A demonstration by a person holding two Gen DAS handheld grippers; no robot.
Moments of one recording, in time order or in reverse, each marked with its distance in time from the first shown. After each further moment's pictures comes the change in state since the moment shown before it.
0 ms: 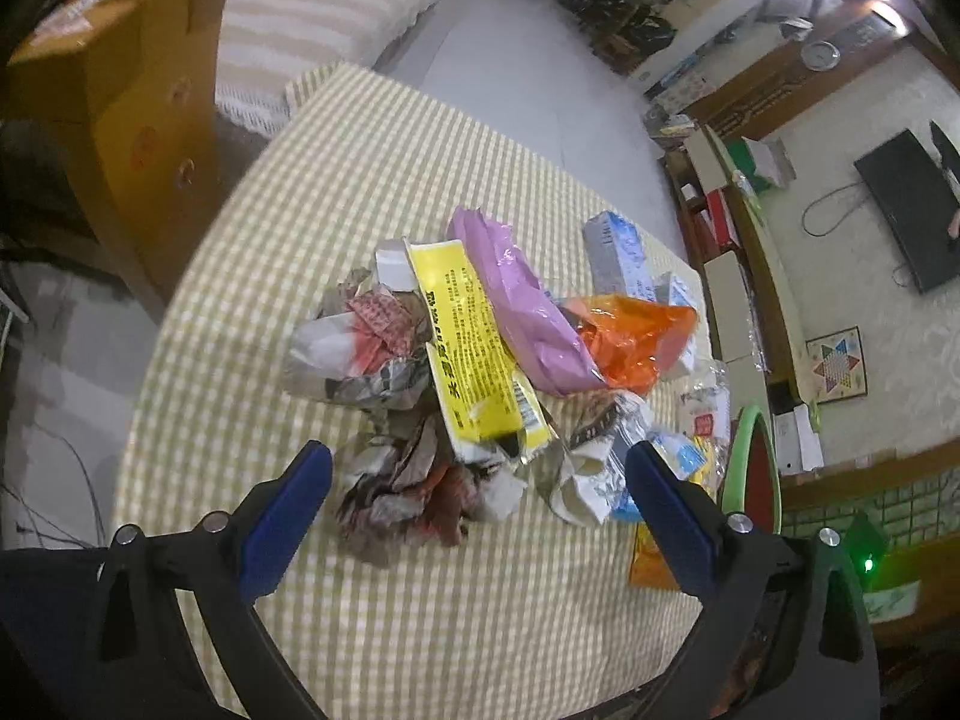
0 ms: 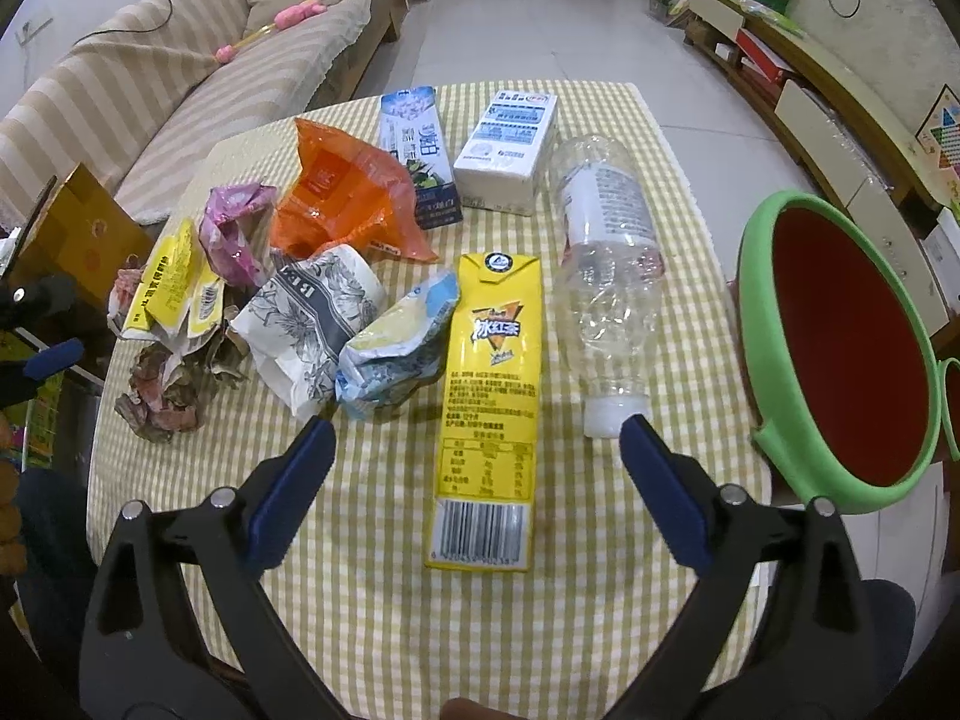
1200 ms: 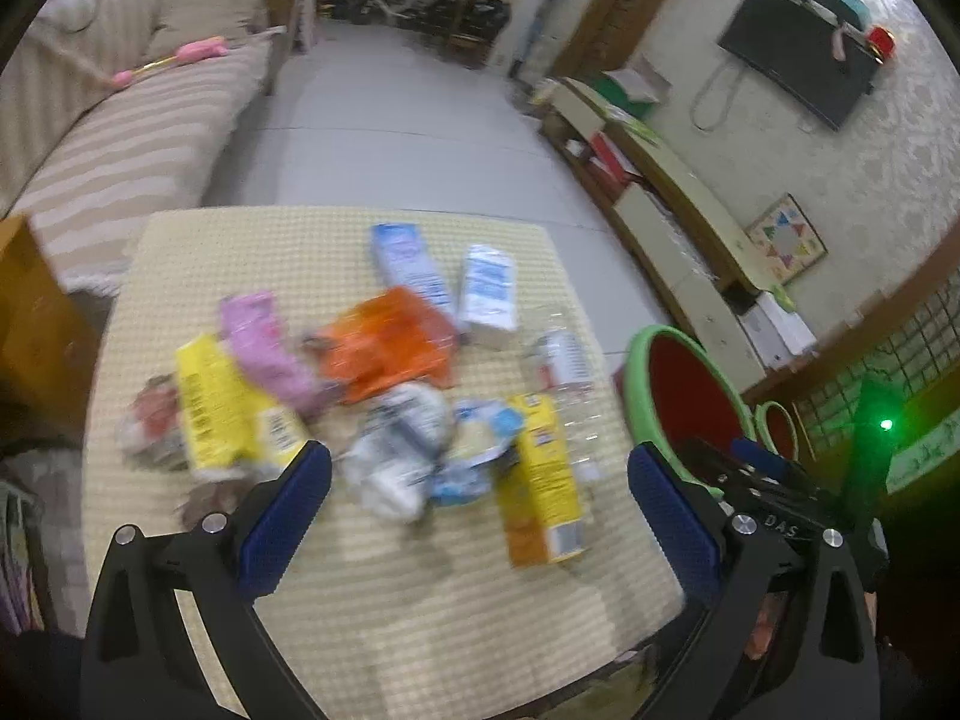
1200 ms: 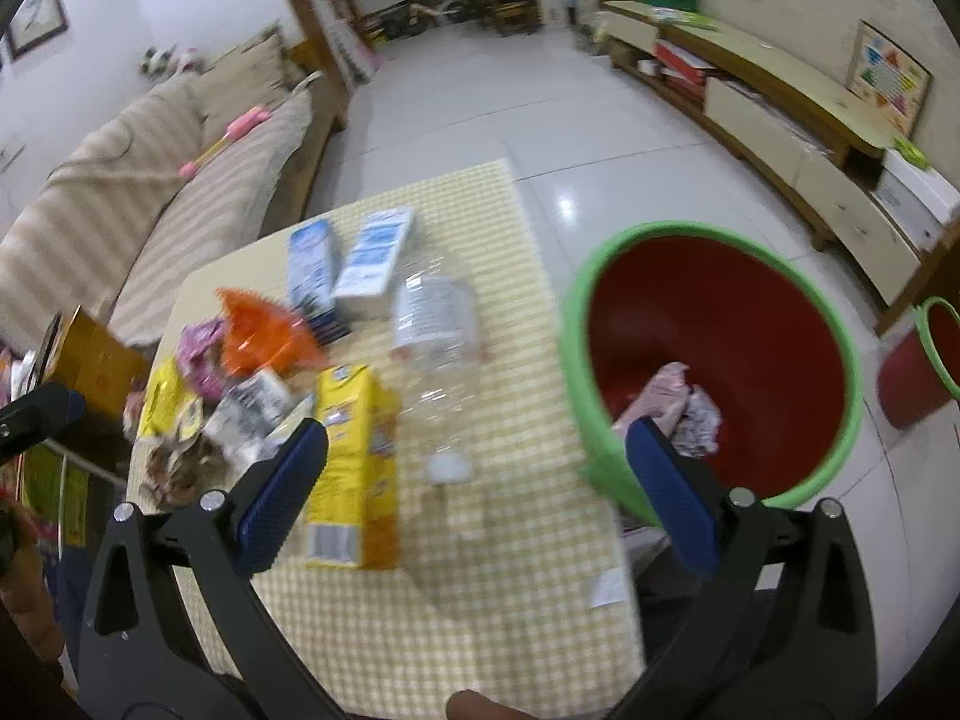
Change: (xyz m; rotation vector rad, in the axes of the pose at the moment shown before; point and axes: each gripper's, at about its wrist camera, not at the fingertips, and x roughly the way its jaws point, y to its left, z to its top) left arm -0.041 -0.147 -0.052 0.407 -0.085 -0.017; right arm -0.069 -0.083 0.002 0.149 -0.161 0.024
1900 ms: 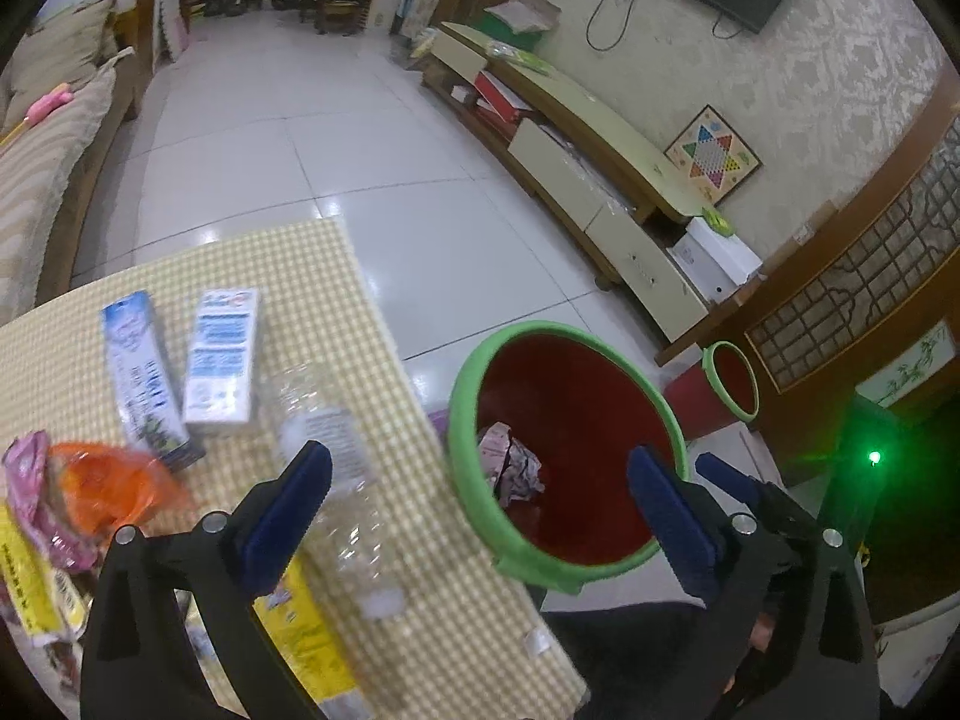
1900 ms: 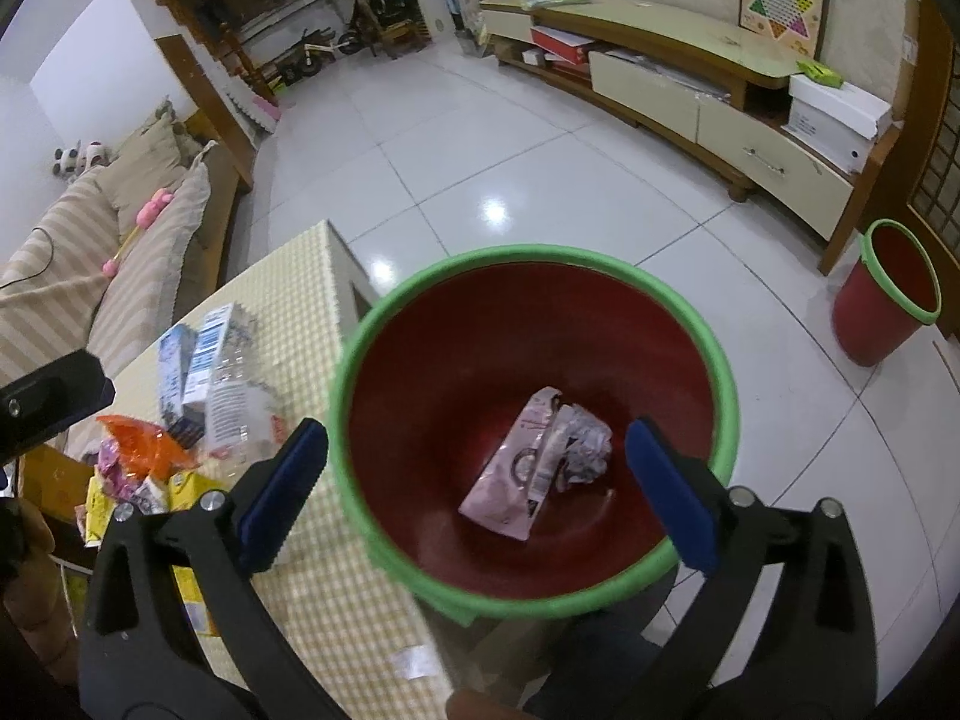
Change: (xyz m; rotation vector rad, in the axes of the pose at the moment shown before) left arm 0.118 -0.164 0.050 0.215 0.121 -0.144; right arm -0.006 -0.150 0.026 0.255 -0.055 -0.106
